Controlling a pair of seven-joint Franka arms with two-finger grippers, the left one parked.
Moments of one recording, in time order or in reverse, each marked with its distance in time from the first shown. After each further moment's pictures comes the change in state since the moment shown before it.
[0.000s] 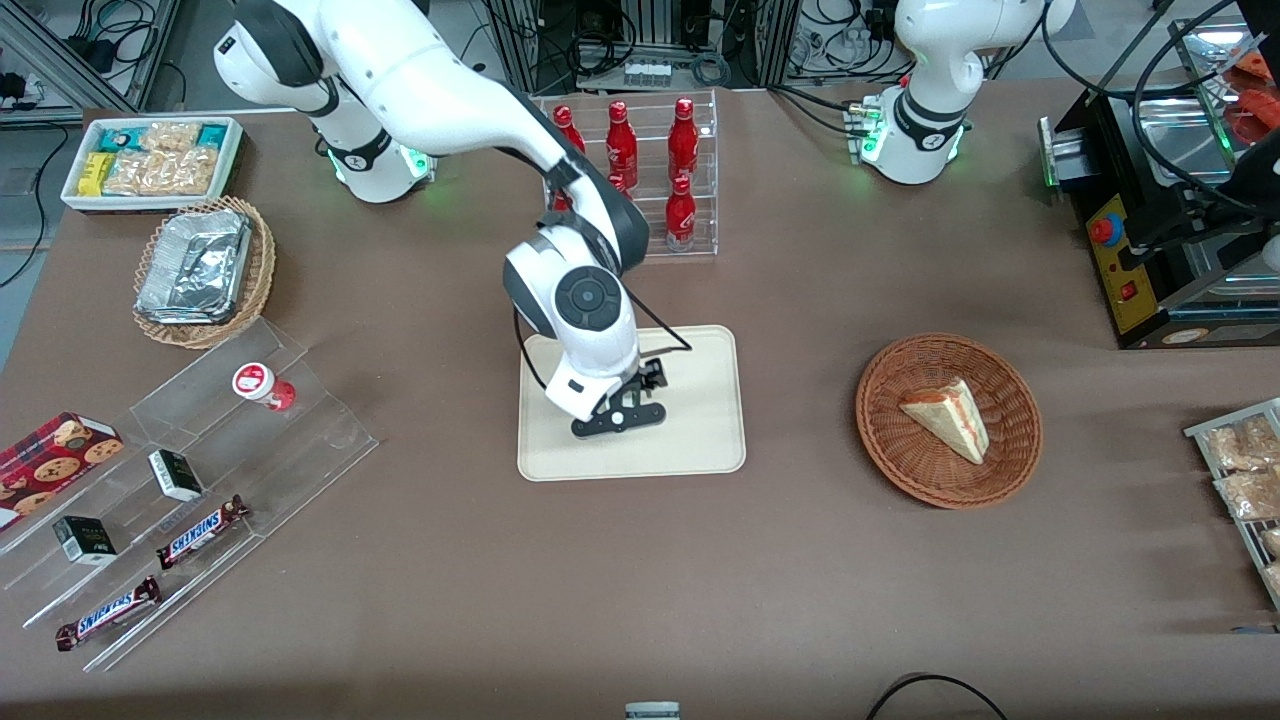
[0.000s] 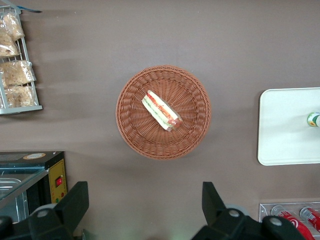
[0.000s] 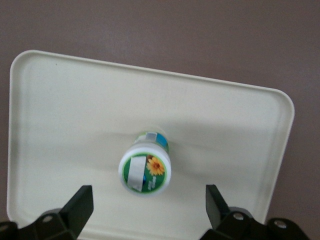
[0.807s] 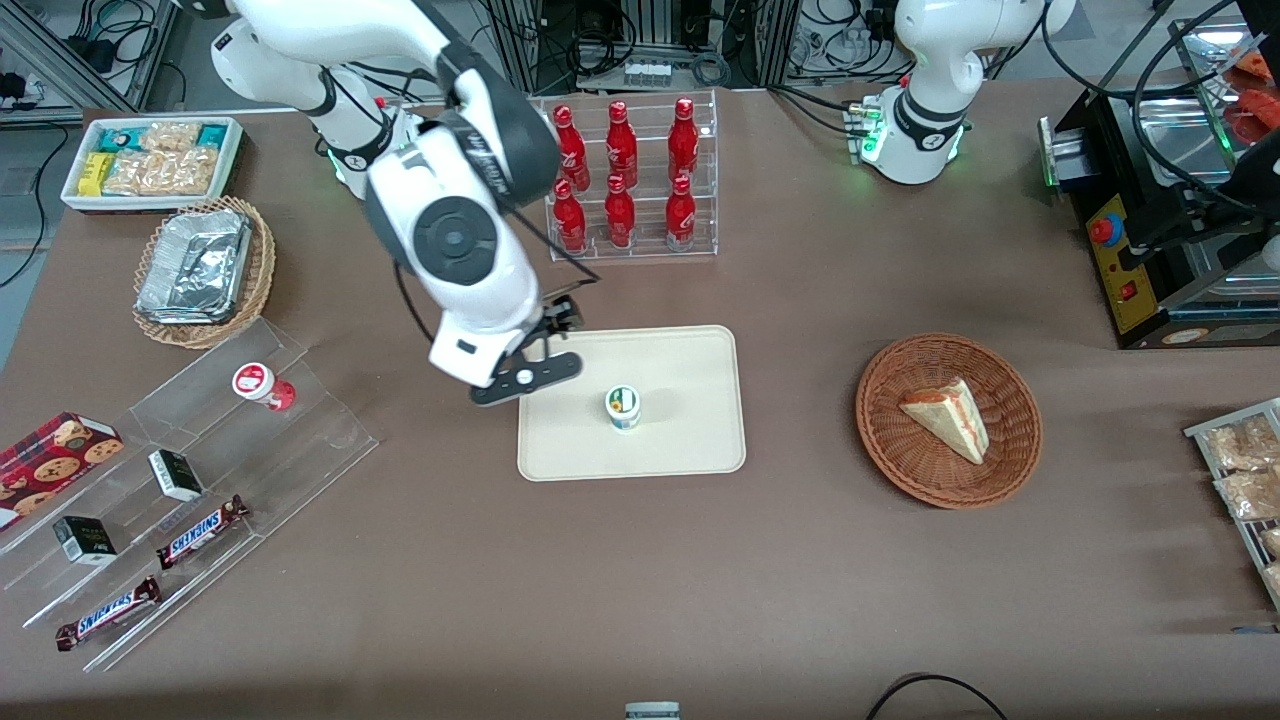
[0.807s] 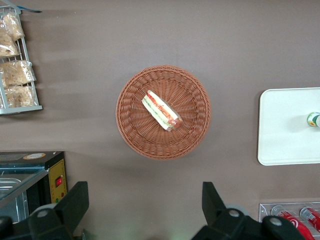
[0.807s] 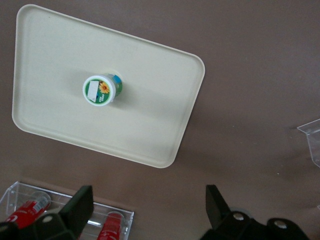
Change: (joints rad) arm -0.131 -0.257 -0.011 0.003 0.000 -0.388 -0.240
